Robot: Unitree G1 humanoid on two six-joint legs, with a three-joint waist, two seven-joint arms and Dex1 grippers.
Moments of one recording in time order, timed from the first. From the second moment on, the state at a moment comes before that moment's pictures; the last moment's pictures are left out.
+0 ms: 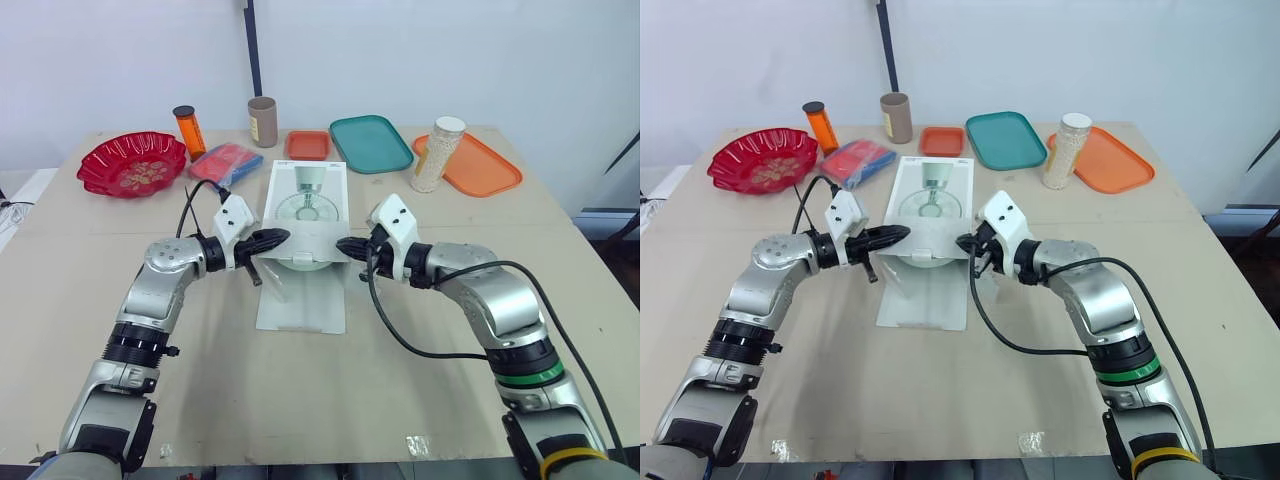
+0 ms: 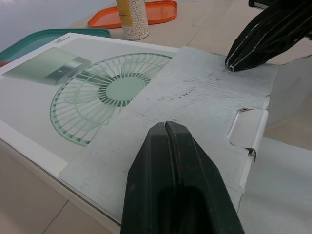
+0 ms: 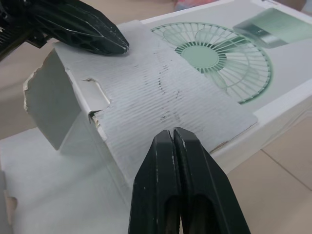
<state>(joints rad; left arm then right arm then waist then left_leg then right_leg) -0.63 0.43 -0.07 0.23 -0.22 0.18 -0.95 -0.61 -0.50 0.17 -0.15 0.25 0.69 0.69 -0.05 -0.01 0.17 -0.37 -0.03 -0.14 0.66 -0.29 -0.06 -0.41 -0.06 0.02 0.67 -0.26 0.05</state>
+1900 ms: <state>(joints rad) -0.46 0.53 -0.06 0.18 -0.16 0.15 -0.89 -0.62 -0.48 0.19 -0.10 0.19 0.61 0.70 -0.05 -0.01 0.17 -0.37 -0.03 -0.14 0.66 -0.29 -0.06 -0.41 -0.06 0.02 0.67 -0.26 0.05</state>
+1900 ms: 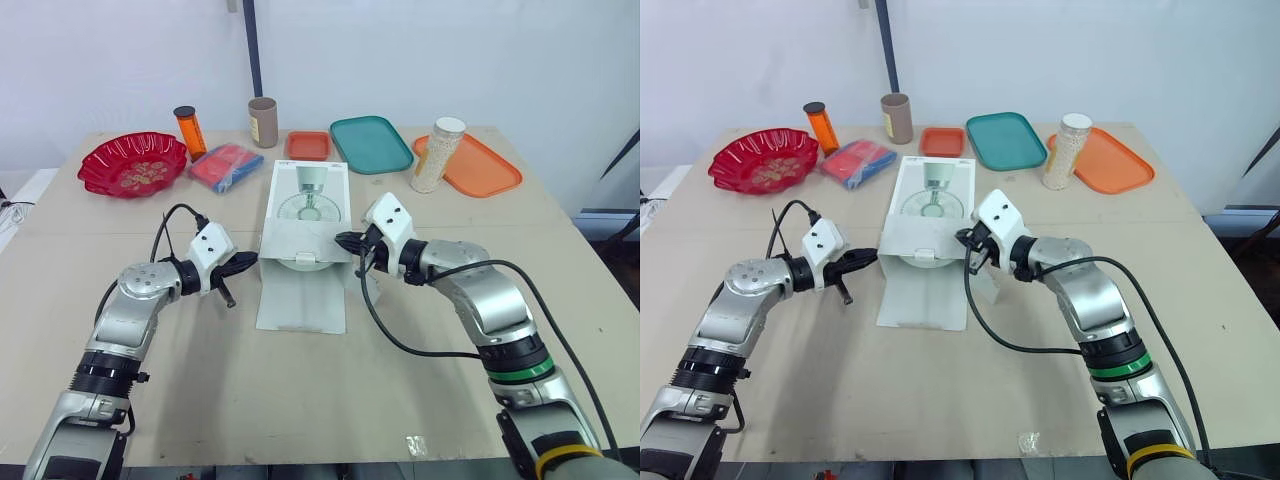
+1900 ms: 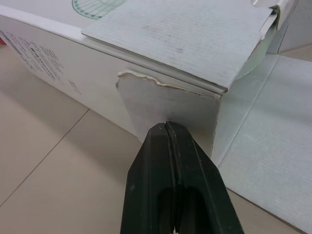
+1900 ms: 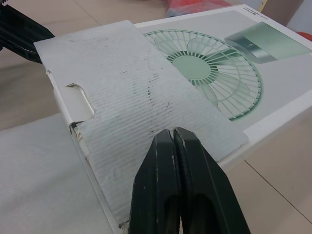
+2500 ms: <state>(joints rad) -0.43 0.65 0.06 -0.22 -0.41 0.42 -0.93 -0.63 -0.47 0.20 -0.10 0.19 0.61 0.70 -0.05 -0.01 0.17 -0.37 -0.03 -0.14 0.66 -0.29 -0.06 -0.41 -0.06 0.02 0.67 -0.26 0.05</state>
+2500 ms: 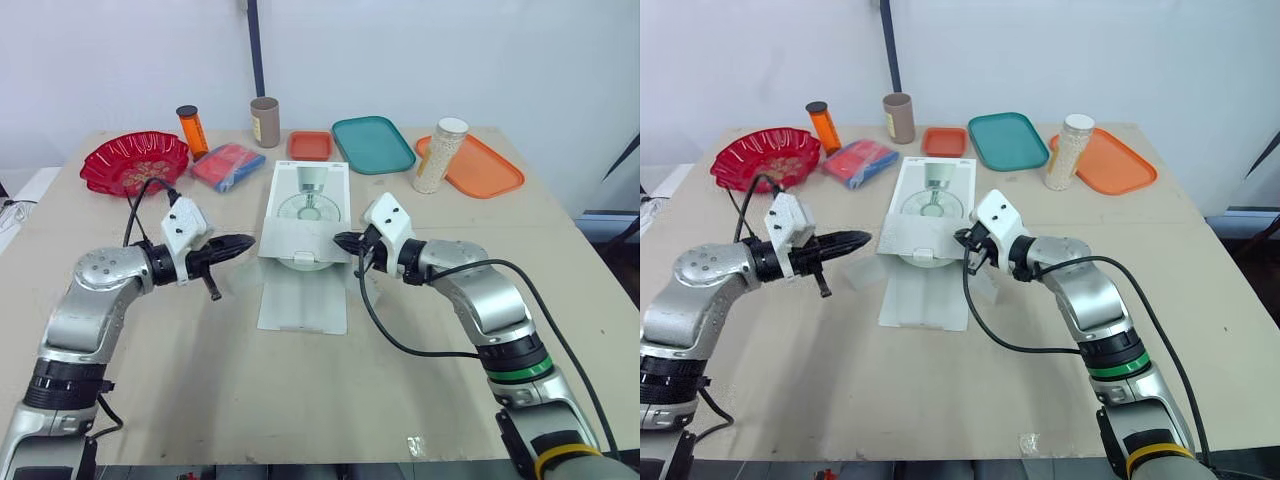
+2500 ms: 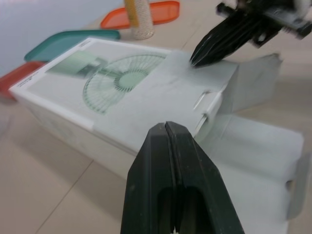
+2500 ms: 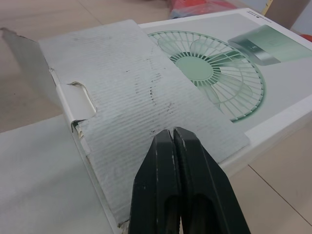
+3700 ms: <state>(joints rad) -0.03 0.41 0.27 -0.44 -1.32 0.94 -0.31 -0.70 -0.45 0.23 0.02 0.16 0.56 0.78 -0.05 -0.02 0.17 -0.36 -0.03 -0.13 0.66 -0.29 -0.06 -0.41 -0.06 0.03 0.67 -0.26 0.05</state>
